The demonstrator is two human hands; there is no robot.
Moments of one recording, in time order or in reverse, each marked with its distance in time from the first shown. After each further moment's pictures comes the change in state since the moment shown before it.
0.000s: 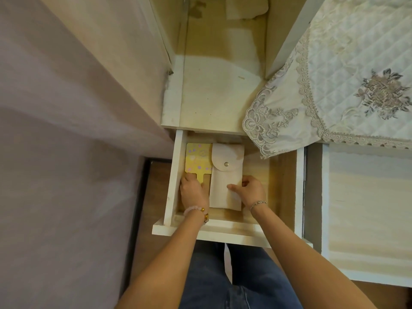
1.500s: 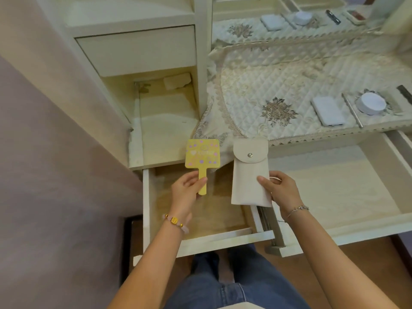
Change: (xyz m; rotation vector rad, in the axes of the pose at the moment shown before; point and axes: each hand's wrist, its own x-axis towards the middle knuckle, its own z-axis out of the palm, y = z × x) left_hand -0.074 0.091 -0.084 -0.928 -0.468 0.188; right_hand -0.107 0.017 -0.161 0.677 0.306 -0.187
